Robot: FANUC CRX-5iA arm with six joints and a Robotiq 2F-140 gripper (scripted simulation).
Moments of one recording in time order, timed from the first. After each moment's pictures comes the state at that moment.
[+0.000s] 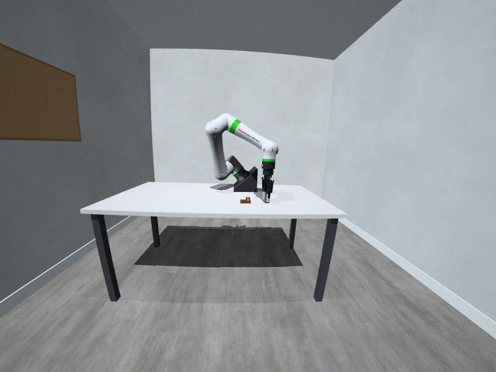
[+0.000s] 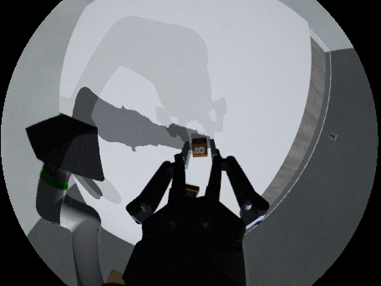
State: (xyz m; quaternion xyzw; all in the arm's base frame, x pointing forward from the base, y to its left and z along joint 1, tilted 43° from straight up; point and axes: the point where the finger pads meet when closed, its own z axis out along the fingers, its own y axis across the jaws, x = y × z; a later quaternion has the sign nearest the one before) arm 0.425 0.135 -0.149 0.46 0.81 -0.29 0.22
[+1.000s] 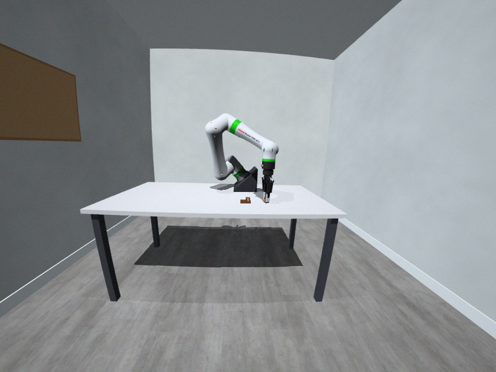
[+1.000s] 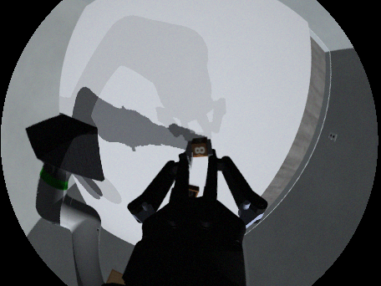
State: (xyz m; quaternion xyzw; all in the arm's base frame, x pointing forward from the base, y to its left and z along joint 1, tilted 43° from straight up) arm 0.425 0.136 -0.149 0.46 0.81 -0.29 0.22
